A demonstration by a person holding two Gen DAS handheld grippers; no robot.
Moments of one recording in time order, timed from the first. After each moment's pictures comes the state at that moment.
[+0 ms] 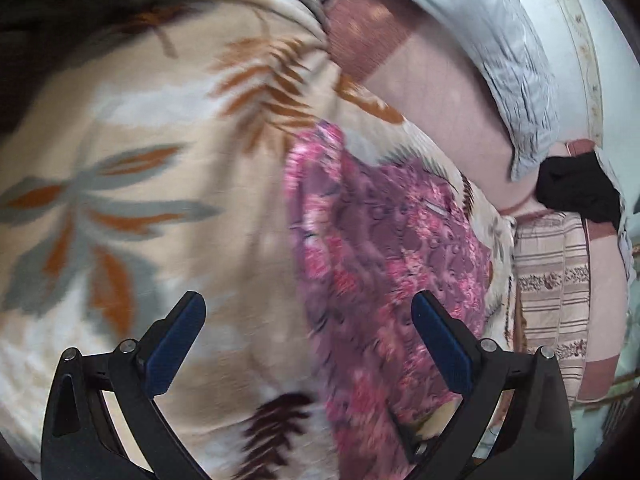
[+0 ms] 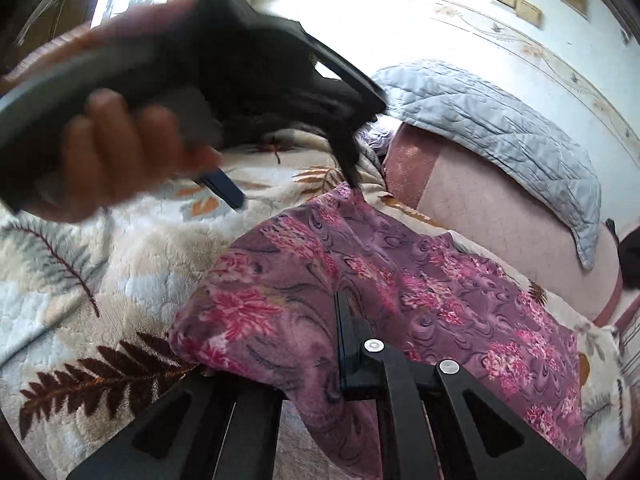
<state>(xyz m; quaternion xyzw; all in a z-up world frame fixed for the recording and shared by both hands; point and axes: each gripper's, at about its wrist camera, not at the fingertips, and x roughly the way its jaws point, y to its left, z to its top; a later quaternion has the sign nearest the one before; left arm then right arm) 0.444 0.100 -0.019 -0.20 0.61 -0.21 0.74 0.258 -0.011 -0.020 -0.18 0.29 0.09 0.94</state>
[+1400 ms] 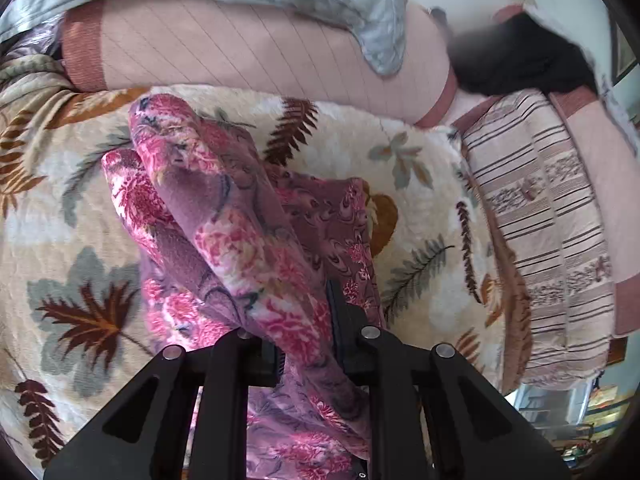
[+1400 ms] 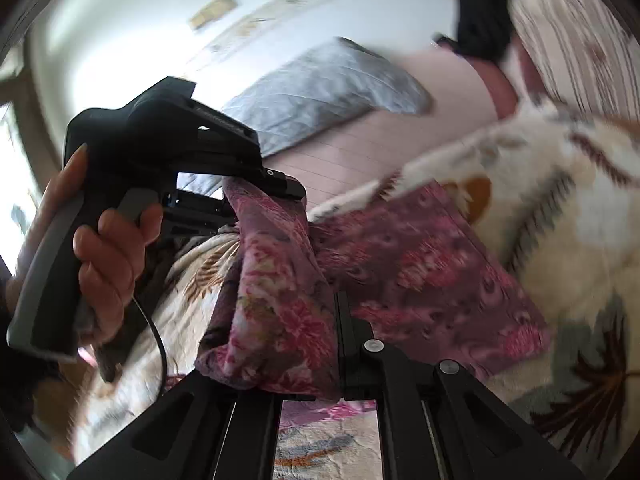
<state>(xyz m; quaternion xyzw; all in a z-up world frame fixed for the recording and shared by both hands) 0.375 -0.197 0.059 -0.05 0.58 -0.30 0.76 0.163 -0.287 0.014 0.27 0.25 -0.03 0.93</state>
